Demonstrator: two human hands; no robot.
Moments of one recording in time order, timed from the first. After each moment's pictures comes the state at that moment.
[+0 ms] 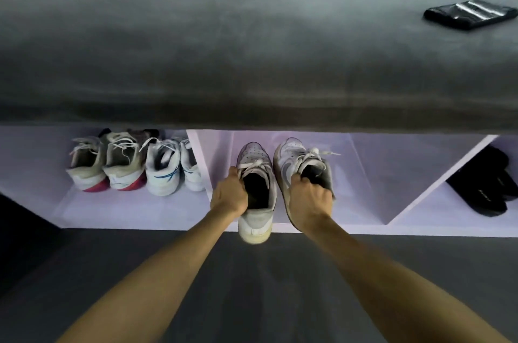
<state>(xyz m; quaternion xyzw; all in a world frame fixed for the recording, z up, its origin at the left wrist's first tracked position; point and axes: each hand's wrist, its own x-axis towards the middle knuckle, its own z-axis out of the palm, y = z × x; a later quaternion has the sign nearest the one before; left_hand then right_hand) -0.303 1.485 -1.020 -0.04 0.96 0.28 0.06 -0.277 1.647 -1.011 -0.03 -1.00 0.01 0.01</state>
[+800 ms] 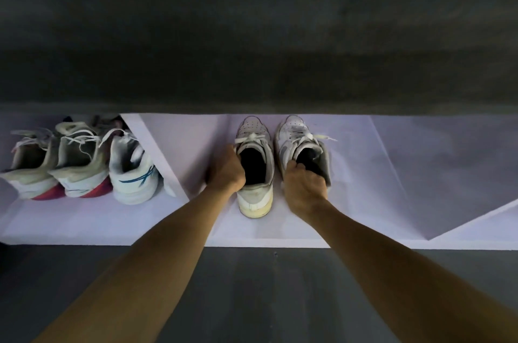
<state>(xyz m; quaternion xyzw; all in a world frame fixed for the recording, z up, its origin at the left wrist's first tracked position) -0.442 1.493 -1.116 -0.11 0.95 0.27 0.01 -0.380 1.640 -1.090 -0.02 -1.00 0.01 -0.08</state>
